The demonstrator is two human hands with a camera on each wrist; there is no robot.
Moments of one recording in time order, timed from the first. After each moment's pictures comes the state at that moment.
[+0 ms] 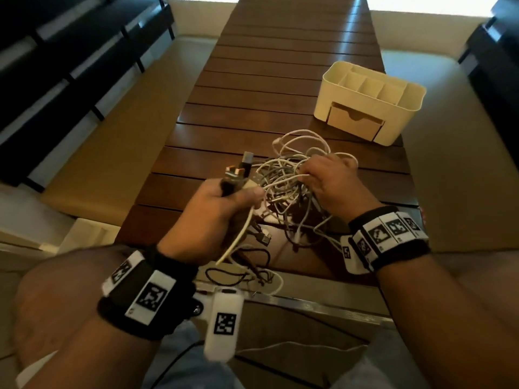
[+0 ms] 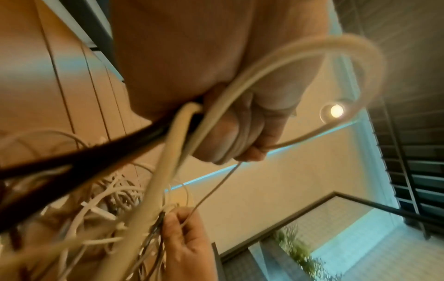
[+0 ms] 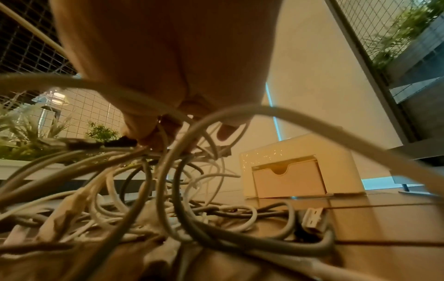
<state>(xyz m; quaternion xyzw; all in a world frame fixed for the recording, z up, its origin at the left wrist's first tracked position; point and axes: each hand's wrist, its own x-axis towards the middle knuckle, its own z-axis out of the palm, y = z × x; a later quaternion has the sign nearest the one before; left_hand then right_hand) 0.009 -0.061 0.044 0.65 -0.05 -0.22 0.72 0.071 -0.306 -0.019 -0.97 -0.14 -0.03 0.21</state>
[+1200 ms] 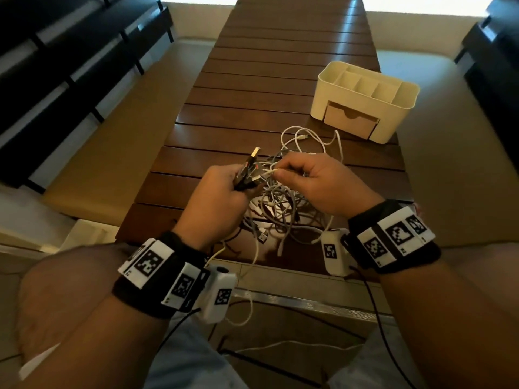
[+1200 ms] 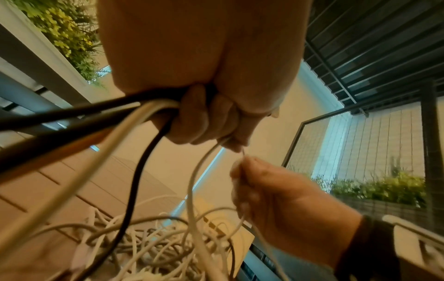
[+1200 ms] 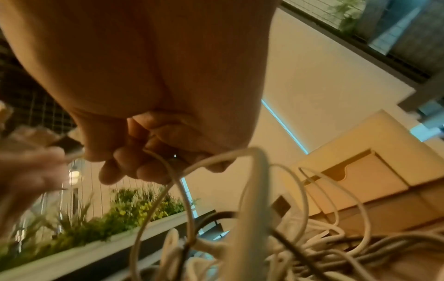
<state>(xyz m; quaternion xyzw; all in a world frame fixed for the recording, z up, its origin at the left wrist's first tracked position) 0.021 -0.075 0.045 0.88 -0.14 -0.02 0.46 0.043 -0.278 0.033 -0.89 -0.19 0.04 0.41</state>
